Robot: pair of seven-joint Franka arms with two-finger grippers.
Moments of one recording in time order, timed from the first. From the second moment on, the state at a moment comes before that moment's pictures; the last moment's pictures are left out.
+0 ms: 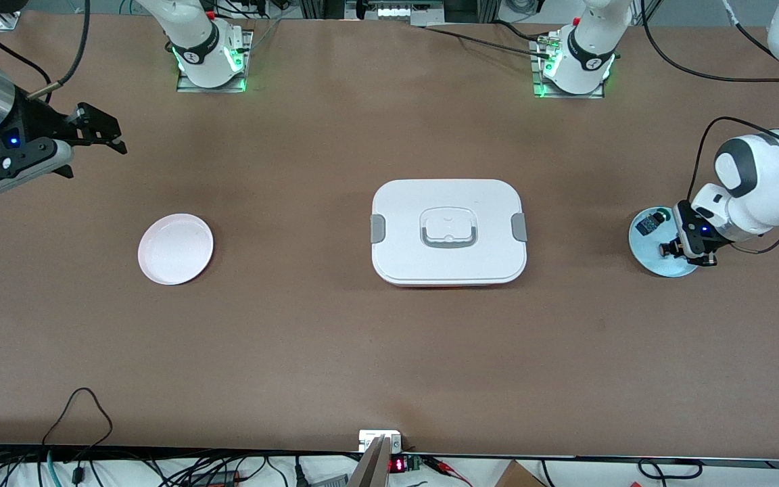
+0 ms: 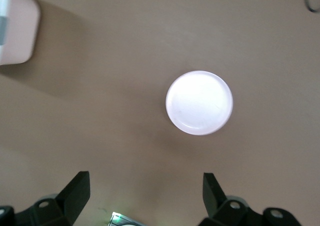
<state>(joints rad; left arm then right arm) 0.58 0.45 -0.24 -2.15 0.14 2.58 1.71 -0.01 0.05 0.12 -1.55 0.03 1.51 -0.25</state>
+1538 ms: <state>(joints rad) 0.61 0.30 -0.45 -1.66 0.14 1.58 1.25 0.02 0.02 0.09 -1.73 -0.05 1.73 0.01</state>
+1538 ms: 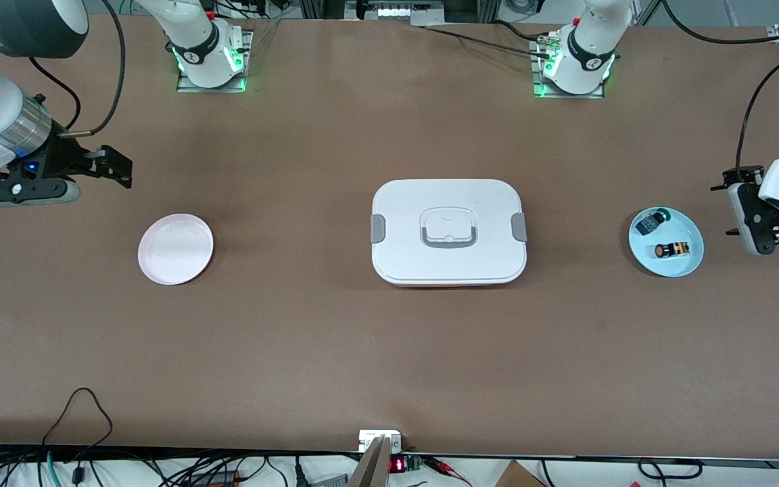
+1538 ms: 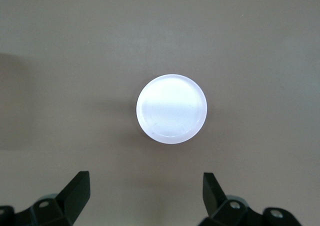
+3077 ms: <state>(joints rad) 0.04 -0.06 -0.07 -1.76 0.05 1.68 -0.15 0.02 0.06 0.09 -1.66 -0.01 1.64 0.02</state>
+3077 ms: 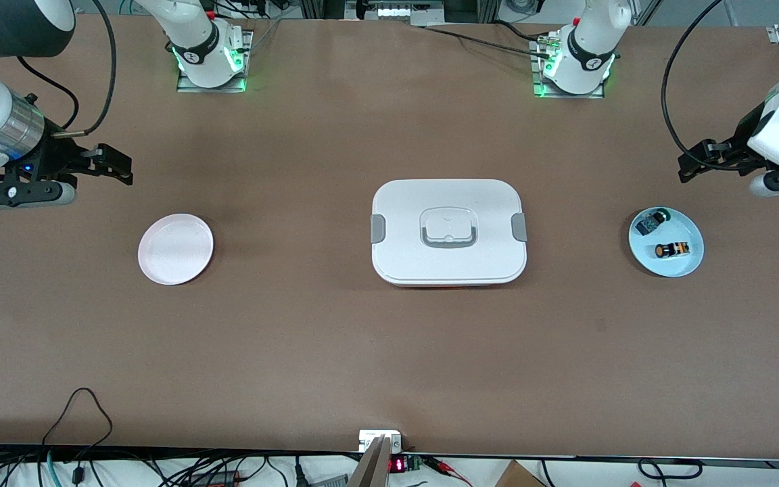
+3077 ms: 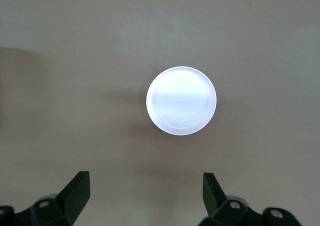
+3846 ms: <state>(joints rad) 0.01 -0.08 -0.06 -1.80 0.05 1.68 -0.14 0.02 0.06 0.09 -1.66 -0.01 1.64 0.02</state>
